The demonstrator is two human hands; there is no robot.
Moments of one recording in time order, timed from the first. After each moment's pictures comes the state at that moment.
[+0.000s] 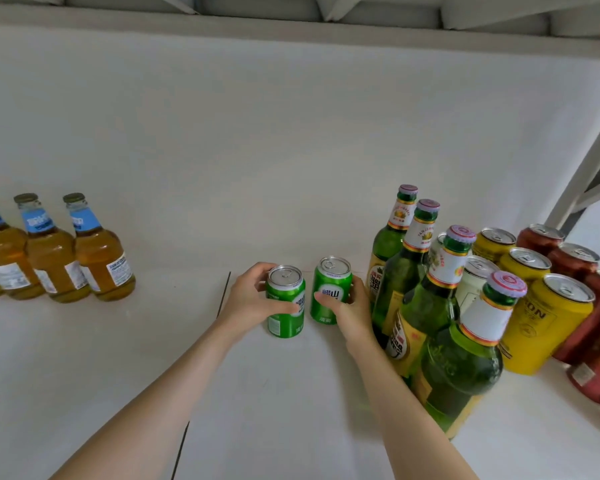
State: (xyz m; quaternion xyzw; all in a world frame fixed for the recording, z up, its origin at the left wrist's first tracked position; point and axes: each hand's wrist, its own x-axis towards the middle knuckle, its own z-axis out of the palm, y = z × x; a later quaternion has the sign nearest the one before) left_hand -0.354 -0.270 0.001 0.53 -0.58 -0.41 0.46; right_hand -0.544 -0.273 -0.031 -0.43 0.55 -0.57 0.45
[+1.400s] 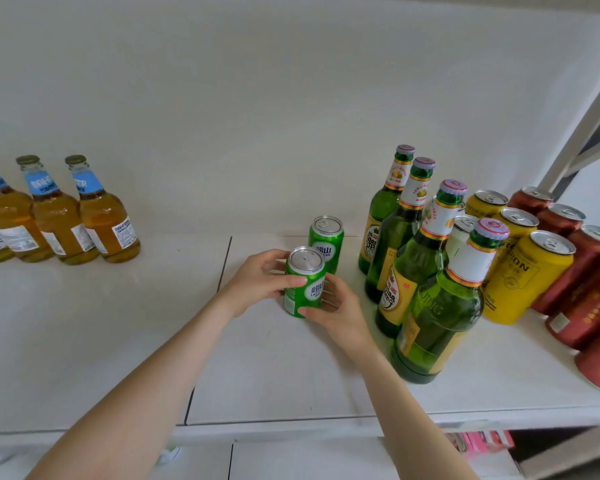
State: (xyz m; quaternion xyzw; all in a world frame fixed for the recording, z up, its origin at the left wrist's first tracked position) left_hand -0.357 -0.233 -0.001 0.47 -0.57 -0.55 0.38; right_hand -0.535 -0.199 -0.057 -0.56 0.50 -0.50 0.44
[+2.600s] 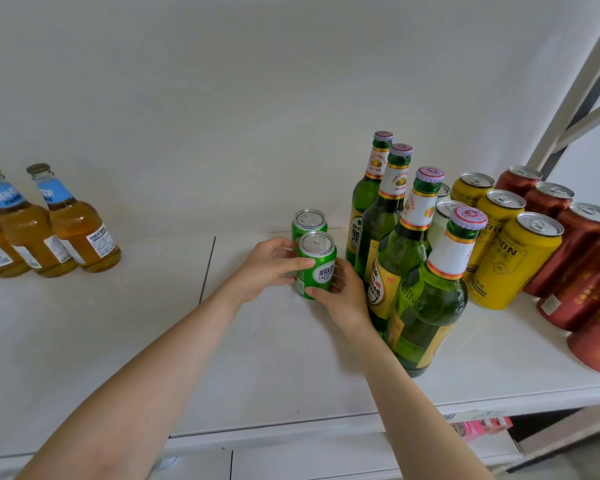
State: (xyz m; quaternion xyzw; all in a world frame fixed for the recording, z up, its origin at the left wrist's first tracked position) left_hand -0.401 -0.260 0.006 0.50 -0.55 -0.57 0.36; right_hand -0.556 -0.225 -0.059 -0.48 0.52 -0.56 0.43
